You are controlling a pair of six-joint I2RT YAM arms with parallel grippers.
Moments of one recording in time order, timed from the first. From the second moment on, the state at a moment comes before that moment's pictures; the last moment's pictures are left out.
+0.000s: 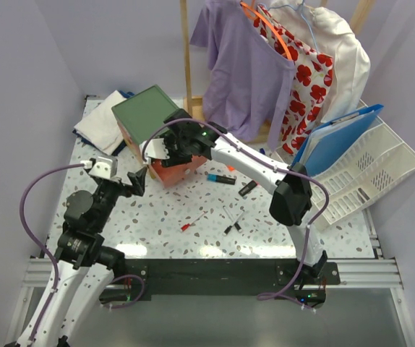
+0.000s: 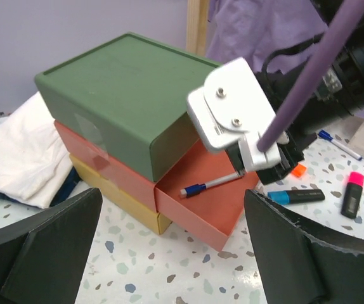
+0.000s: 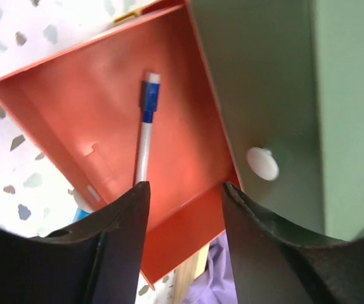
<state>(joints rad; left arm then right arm) -0.30 0.37 0.57 -0.17 -0.04 -0.03 0.90 2.11 2.07 -0.79 -0.08 -1.03</state>
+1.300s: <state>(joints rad) -1.08 1.19 0.70 -0.30 -0.09 -0.28 0.36 1.38 1.23 -0.65 -0.71 -0.51</state>
